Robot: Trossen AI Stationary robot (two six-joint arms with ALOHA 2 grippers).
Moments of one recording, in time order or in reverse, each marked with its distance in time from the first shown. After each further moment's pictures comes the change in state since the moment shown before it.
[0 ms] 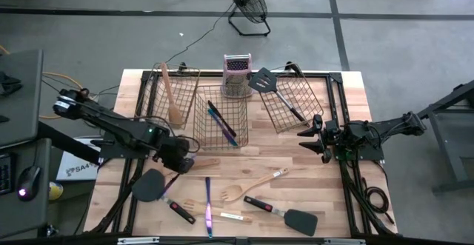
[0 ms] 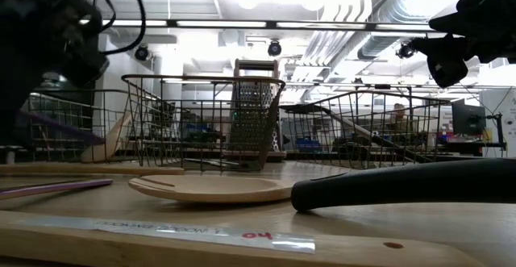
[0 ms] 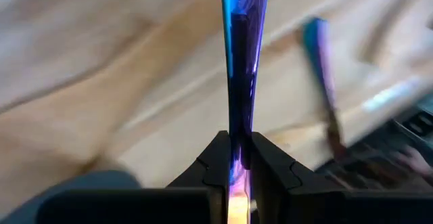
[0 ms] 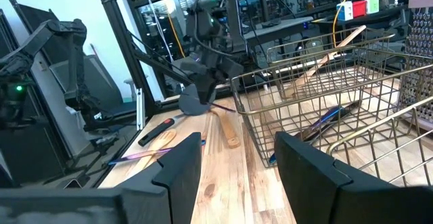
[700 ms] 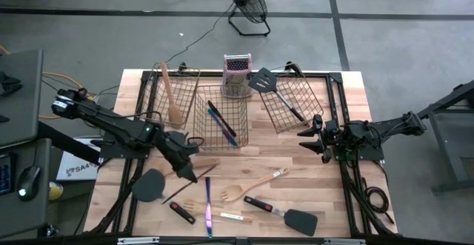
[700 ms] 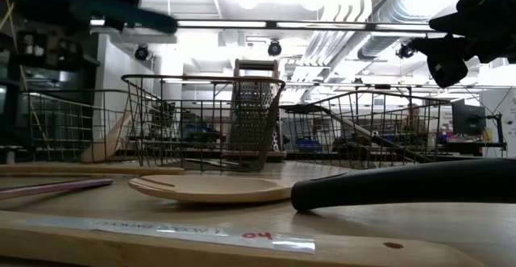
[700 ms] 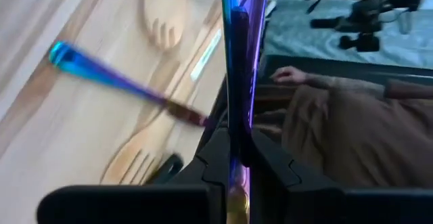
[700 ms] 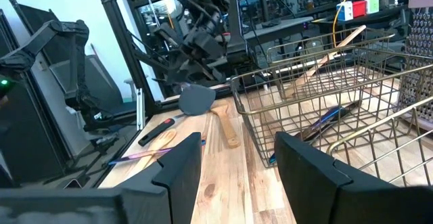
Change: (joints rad) left arm 0.000 -0.040 0.000 0.486 0.109 0.268; right arm 0.000 0.000 0.000 0.000 0.000 0.000
